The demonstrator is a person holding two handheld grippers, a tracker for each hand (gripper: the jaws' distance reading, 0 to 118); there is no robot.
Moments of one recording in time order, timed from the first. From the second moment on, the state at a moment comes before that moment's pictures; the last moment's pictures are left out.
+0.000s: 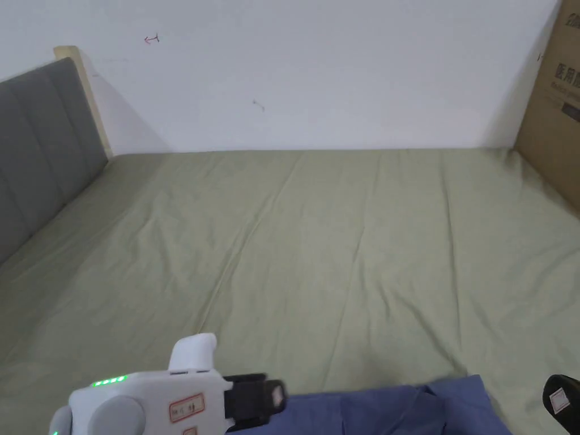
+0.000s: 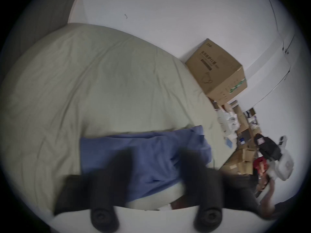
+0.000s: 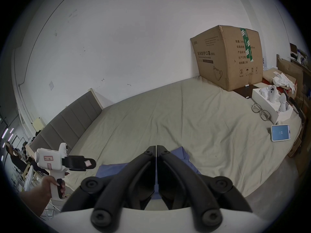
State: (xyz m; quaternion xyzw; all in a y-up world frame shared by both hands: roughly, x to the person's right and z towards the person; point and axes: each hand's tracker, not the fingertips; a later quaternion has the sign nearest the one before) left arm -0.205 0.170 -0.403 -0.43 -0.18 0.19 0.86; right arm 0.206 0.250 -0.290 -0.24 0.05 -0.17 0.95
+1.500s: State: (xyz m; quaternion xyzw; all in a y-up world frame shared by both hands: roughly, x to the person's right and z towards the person) left arm -0.310 0.000 -0.435 -0.42 -0.35 0.58 0.60; right arm 0.156 0.245 -0.321 -0.32 0.11 -0.14 0.93
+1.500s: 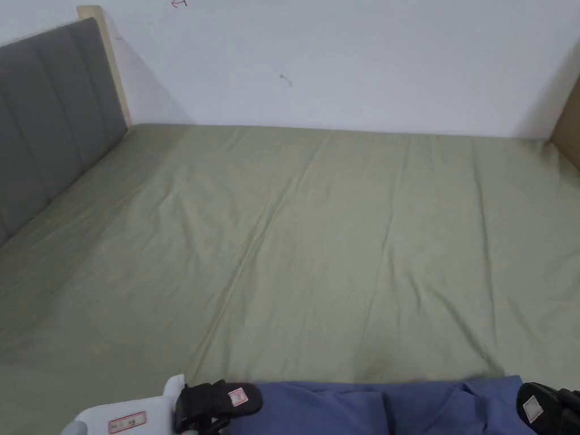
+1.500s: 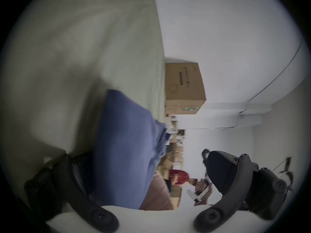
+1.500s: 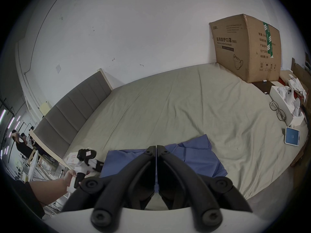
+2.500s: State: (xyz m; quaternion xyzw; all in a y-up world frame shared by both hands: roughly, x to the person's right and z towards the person) left arm -0.179 0.163 -0.457 -0.57 -0.20 0.25 0.76; right arm 0.211 0.235 -0.291 -0.31 0.11 -0.18 0.93
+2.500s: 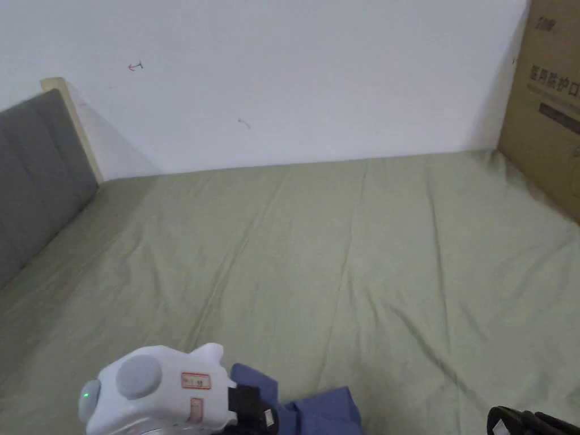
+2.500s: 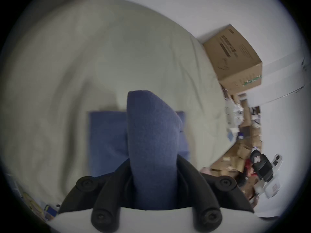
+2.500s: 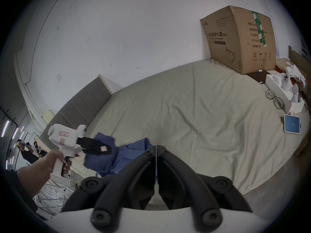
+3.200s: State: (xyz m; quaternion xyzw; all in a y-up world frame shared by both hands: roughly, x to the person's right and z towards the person) left arm -0.129 0.187 -0.404 -0.43 -0.24 0.12 0.86; right arm 0.248 0.232 -0.279 -0.30 0.08 -0.20 0.93
